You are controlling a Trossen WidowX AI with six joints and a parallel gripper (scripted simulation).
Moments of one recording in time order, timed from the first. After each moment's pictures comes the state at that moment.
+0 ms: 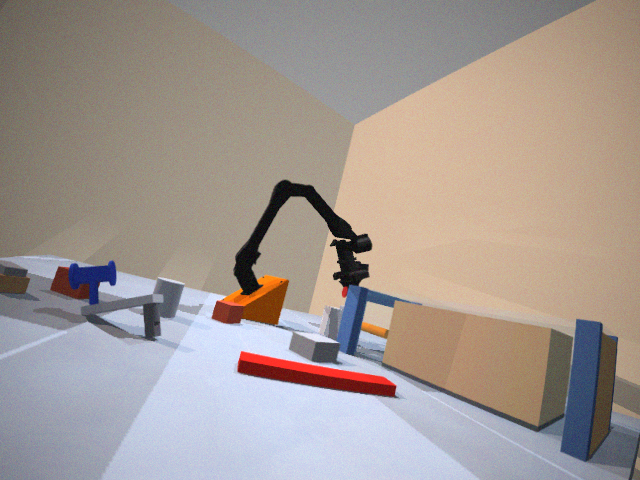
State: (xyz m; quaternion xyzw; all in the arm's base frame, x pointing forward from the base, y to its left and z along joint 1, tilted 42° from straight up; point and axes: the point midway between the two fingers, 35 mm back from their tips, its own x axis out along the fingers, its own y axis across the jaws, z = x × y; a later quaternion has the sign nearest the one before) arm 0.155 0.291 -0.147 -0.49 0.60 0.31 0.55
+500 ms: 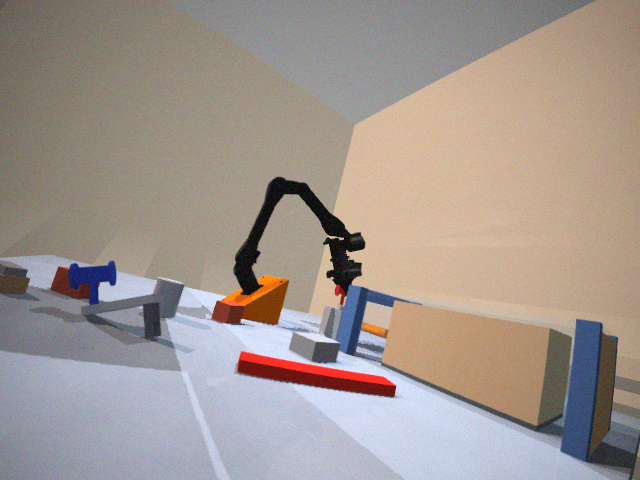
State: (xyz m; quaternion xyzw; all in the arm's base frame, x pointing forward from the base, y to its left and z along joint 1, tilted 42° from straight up) arm 0.135 0.278 -0.135 -0.49 0.61 0.31 0.54
